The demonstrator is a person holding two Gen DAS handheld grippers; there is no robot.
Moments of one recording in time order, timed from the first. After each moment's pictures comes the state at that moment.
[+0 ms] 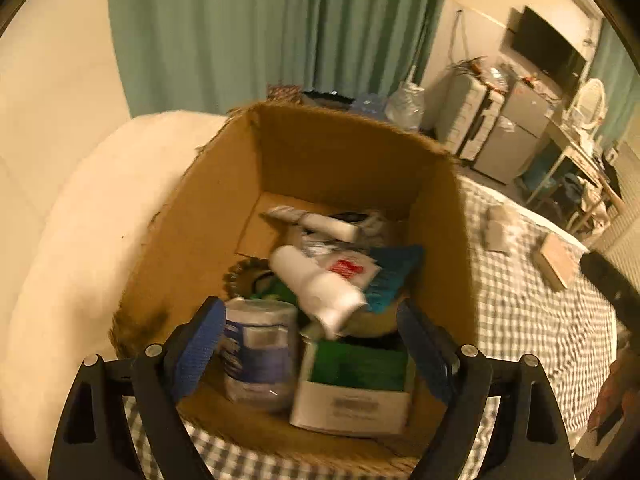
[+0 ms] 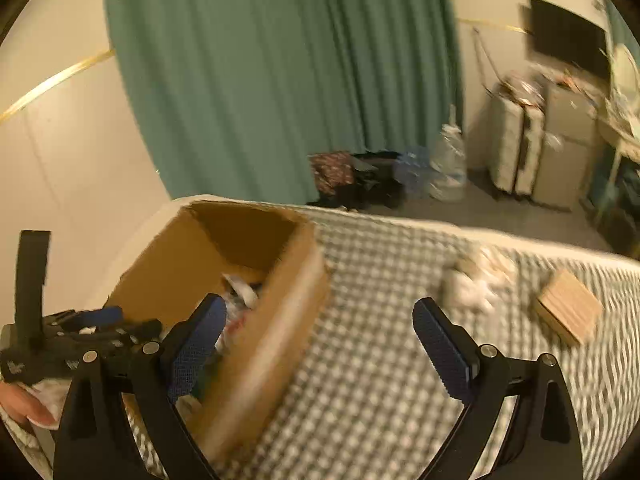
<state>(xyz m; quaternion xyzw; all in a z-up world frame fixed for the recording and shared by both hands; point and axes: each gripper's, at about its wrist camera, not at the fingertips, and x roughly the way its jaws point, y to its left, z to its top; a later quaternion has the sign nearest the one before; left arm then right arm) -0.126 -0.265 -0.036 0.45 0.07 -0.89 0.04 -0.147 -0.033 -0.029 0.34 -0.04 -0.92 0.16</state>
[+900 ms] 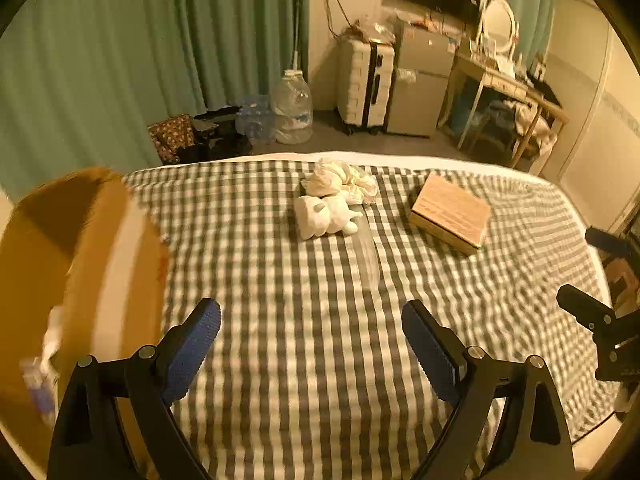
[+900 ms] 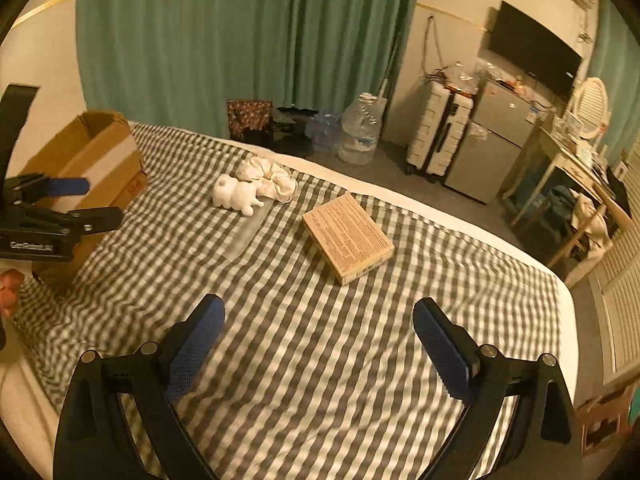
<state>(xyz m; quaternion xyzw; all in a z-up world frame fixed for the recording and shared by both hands) -0.195 0.004 -0.058 0.44 -0.04 -0.89 -0.09 -0.129 0.212 -0.059 0.40 0.10 -0.91 0.07</state>
